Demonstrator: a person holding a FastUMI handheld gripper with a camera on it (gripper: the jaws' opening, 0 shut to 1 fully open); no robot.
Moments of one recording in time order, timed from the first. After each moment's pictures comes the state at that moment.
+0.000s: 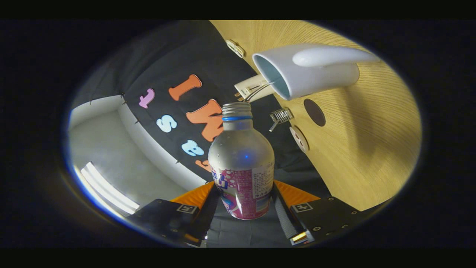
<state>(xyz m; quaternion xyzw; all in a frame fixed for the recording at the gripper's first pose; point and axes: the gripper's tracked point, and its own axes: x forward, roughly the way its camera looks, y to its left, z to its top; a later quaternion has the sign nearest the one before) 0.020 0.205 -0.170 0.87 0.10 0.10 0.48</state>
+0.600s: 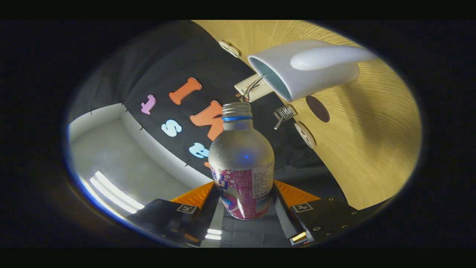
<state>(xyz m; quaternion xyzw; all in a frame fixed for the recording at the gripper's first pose) 0.025 0.196 -0.166 0.89 0.09 0.13 0.43</state>
